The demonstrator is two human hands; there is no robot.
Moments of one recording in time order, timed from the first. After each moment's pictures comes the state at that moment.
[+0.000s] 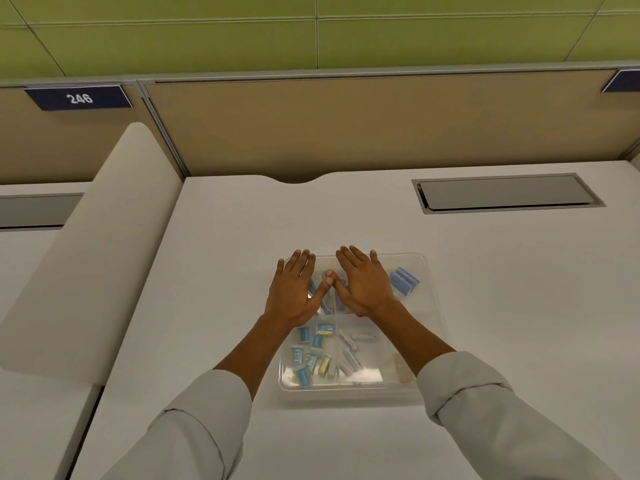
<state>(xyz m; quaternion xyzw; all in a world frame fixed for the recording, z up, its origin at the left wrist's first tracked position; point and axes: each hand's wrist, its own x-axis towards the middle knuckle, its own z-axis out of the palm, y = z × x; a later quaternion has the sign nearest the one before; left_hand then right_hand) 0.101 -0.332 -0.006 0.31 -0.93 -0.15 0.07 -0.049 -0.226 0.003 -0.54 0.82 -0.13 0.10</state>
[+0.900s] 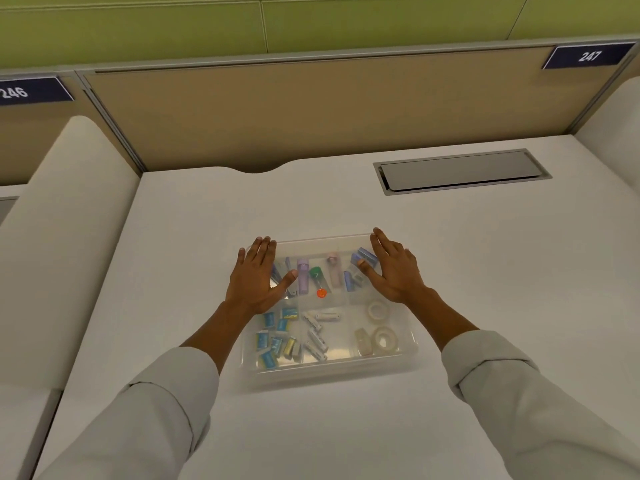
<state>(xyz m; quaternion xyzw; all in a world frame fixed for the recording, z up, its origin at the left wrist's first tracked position) 0.103 -0.333 -0.006 0.29 -0.95 -0.11 0.03 -0.132 -0.121 -0.004 -0.45 0.87 -0.13 0.14</state>
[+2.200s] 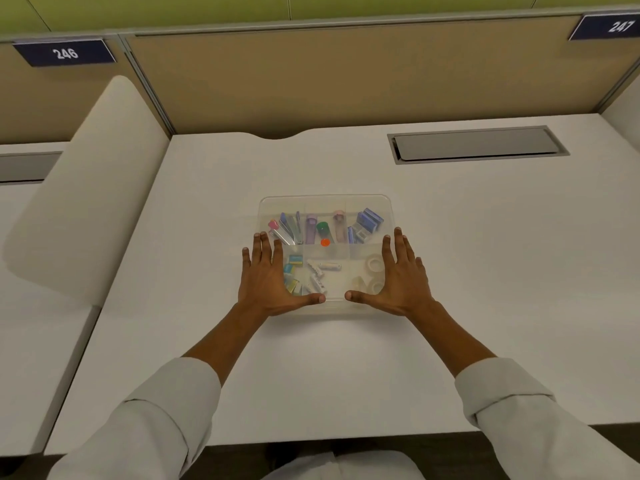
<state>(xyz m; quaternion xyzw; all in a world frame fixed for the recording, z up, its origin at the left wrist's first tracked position) 0.167 -0.221 0.006 0.37 -0.92 -0.10 -0.03 -0.043 -0.035 0.001 -0.45 0.87 -0.11 0.17</state>
